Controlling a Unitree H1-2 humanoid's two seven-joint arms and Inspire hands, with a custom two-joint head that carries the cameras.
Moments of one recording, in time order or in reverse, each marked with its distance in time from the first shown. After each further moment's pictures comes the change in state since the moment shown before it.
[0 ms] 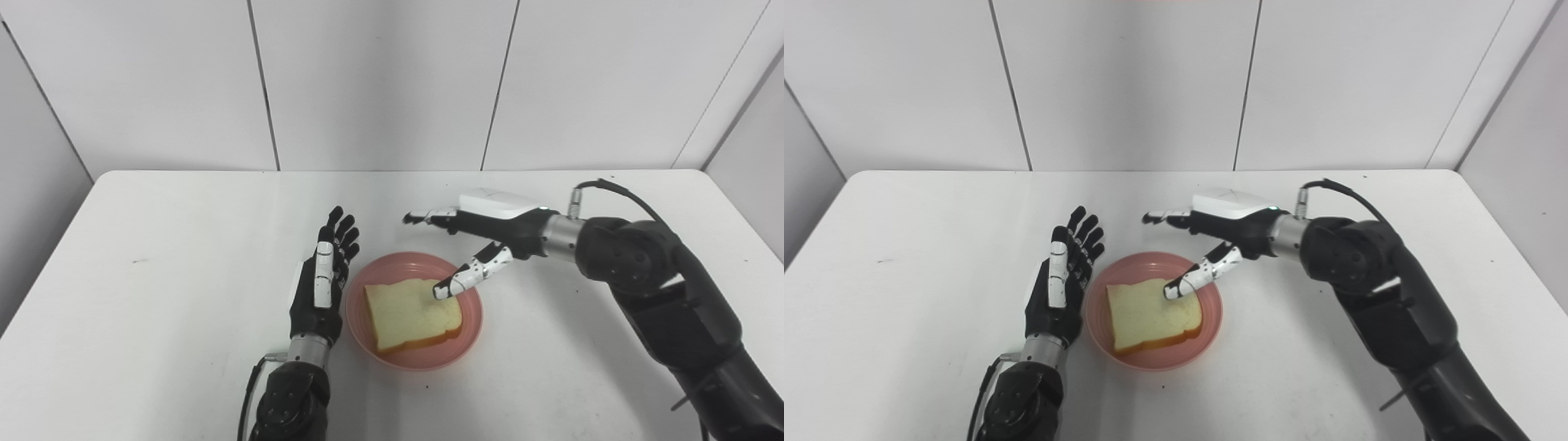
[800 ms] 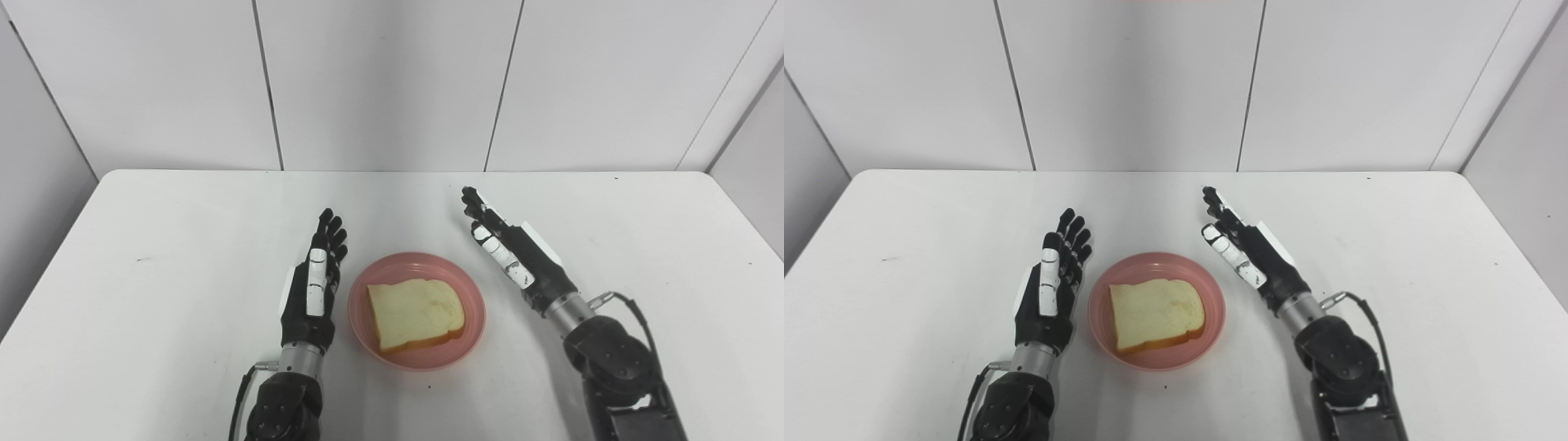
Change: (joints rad) left arm 0.063 0.010 0.000 -0.105 0.030 0.011 -0.005; right arm 0.284 0.349 -0.227 0.092 0.381 0.046 -0.415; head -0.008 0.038
